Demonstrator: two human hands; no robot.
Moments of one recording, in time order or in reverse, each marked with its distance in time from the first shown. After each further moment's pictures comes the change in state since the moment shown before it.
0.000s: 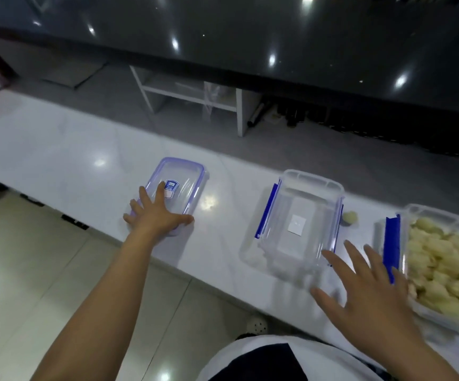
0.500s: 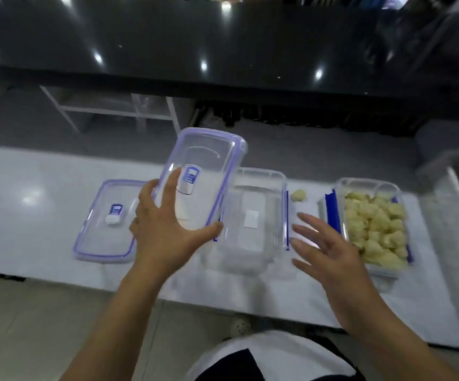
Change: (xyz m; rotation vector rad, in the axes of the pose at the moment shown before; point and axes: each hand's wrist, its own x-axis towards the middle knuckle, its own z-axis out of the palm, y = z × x) left_hand -0.133 0.100 -0.038 -0.438 0.116 0.554; right_hand -0.021 -0.011 -0.023 1.548 0.234 0.057
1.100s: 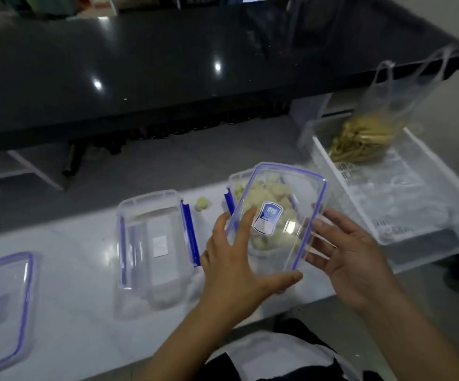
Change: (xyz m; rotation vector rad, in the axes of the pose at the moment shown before) left_hand -0.079 0.166 0.147 -0.136 -0.576 0.360; right_hand -0.029 -0.005 -0.149 0.535 0.478 0.043
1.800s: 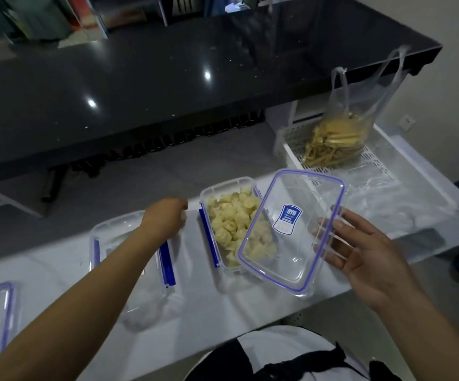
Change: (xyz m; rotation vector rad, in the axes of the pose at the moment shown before) left_hand 0.180 -0.063 -0.047 0.817 -0.113 -0.064; right_hand 0.035 -0.032 -0.089 0.168 0.018 -0.005
